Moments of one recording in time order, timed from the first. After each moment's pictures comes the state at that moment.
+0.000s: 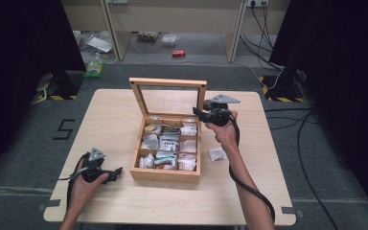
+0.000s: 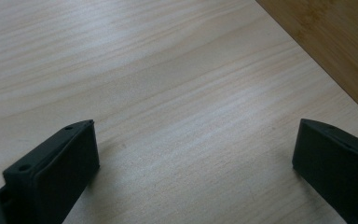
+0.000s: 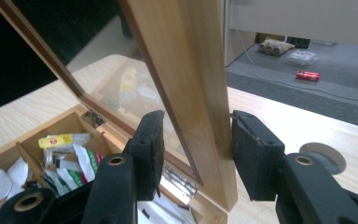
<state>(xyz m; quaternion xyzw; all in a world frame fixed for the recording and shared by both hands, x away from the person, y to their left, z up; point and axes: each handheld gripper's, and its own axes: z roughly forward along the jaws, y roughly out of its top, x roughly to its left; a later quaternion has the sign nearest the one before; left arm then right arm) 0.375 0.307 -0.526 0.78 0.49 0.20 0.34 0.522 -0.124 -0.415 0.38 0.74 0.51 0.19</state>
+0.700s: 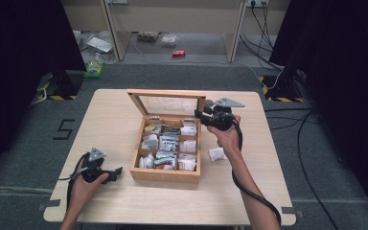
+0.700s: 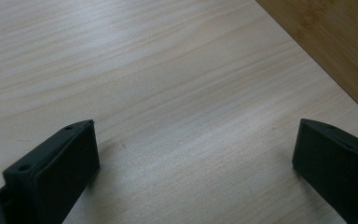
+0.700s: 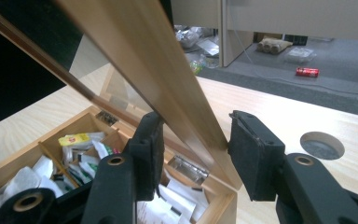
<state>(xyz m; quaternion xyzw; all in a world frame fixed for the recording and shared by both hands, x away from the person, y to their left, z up) 0.375 0.307 -0.526 0.78 0.49 0.20 0.34 0.502 -0.130 -0.411 0.40 0.73 0.52 0.18</state>
